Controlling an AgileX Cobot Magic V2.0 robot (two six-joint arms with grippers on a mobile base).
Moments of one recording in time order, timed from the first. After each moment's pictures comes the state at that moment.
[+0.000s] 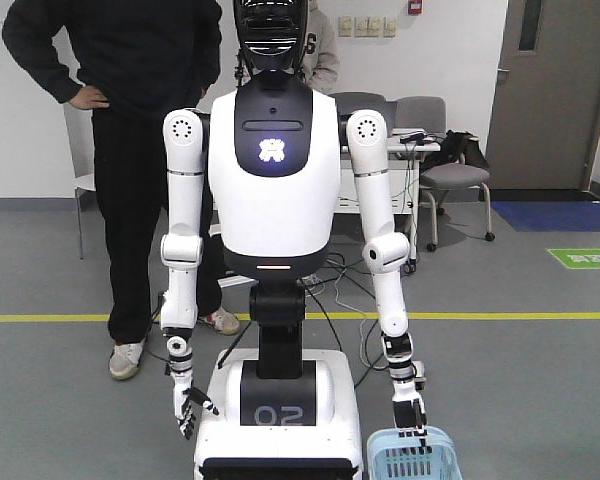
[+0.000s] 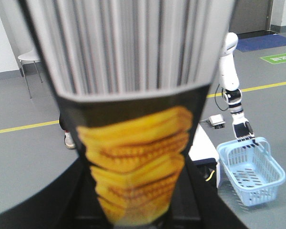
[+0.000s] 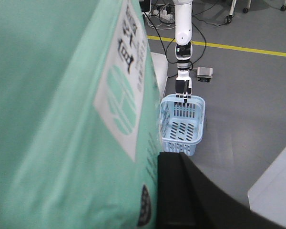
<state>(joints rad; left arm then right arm) -0.16 0.32 -0.34 0.18 0.27 -0.13 0.05 0.46 -0.74 0.14 0.86 -0.15</state>
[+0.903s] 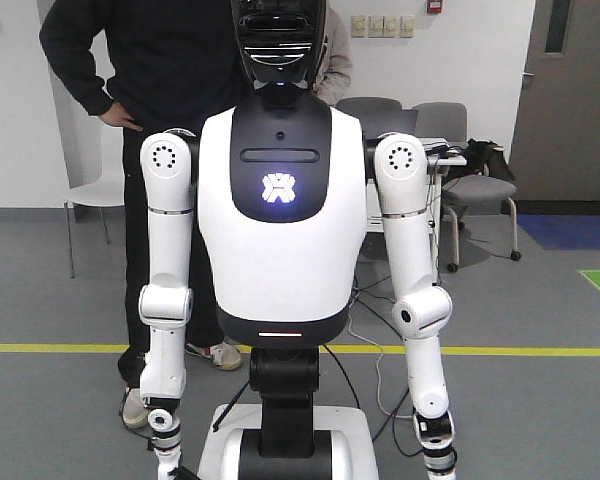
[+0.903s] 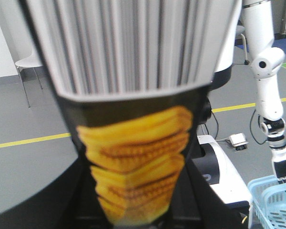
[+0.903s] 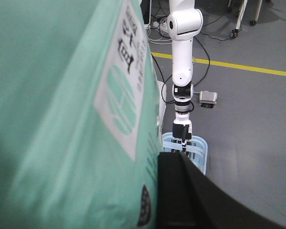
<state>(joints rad) -0.16 0.32 -0.34 0.18 0.27 -0.13 0.05 0.46 -0.74 0.14 0.86 -0.15</state>
